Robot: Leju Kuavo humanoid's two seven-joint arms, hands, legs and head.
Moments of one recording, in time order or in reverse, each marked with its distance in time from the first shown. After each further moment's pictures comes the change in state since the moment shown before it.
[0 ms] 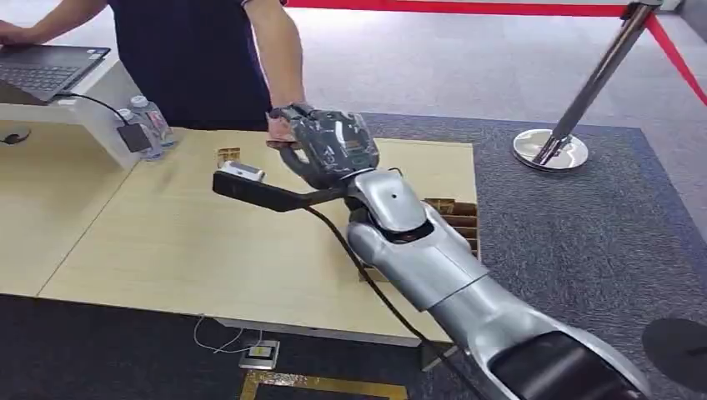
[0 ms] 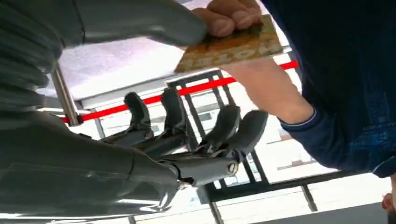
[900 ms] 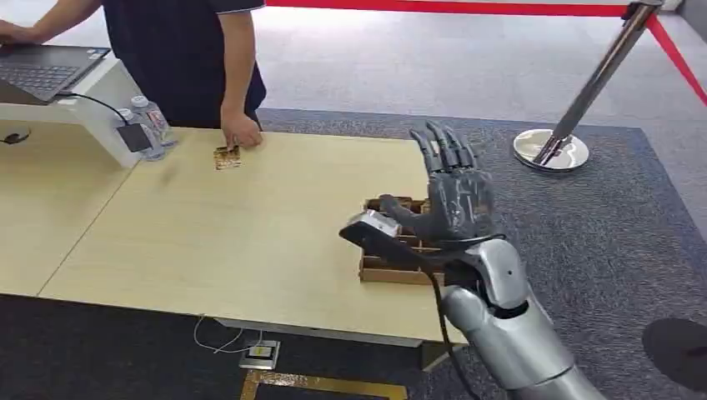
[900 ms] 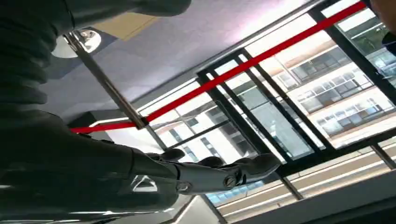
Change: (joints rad) left arm 0.013 0.000 0.013 0.000 0.058 0.008 -0.006; right arm 0.505 -0.276 -0.147 -0.641 -0.036 -0.099 -0.026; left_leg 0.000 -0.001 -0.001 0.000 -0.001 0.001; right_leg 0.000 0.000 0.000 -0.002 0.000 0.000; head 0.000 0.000
